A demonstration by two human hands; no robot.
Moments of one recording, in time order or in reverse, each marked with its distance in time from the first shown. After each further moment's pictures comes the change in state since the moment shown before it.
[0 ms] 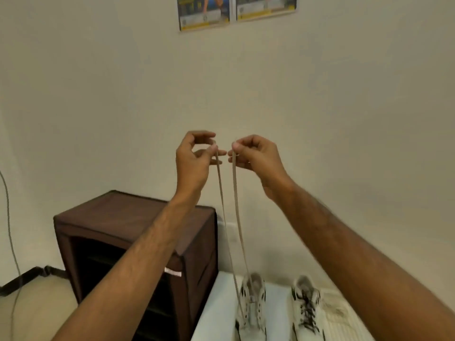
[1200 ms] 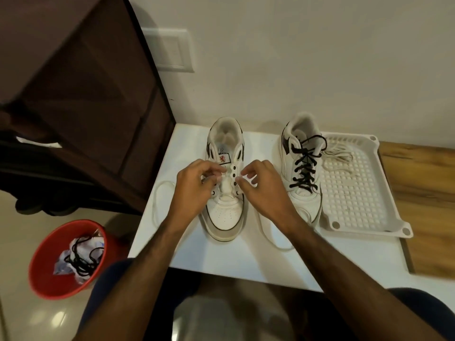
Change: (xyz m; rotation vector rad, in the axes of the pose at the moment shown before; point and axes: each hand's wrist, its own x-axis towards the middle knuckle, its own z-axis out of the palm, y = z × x) left_hand -0.308 -0.372 0.016 0.445 -0.573 -0.602; right_hand -0.224 0.447 -0.082 -0.702 -0.090 0.601
